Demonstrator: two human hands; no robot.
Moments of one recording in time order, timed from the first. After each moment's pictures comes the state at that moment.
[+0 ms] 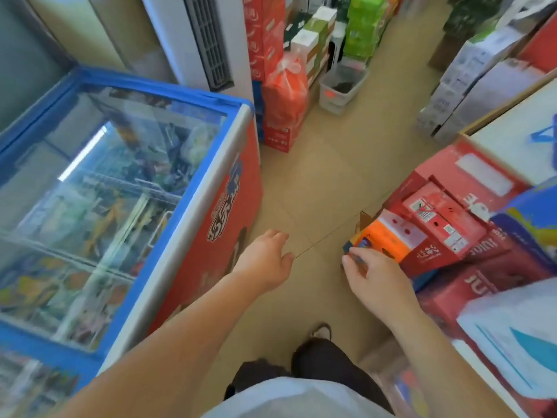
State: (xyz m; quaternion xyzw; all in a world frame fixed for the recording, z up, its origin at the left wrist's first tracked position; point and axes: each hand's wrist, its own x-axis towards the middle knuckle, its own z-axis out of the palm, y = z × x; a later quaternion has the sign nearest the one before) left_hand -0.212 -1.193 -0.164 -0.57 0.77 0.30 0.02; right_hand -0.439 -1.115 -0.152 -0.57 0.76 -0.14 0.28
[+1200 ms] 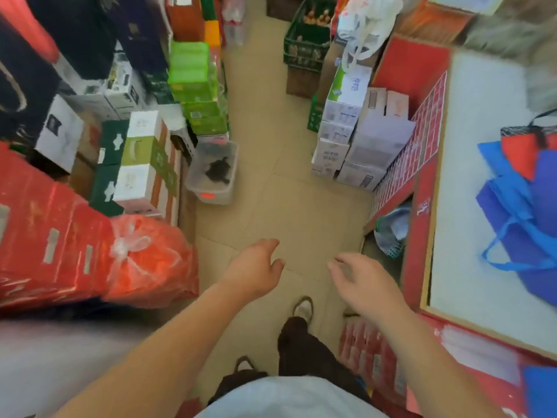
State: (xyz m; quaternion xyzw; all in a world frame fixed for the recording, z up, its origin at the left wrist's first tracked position) left_hand -0.676 -1.971 -0.177 -0.34 0.88 0.32 0.11; right_hand -0.825 -1.789 -0.156 -0.35 0.88 -0.16 0.27
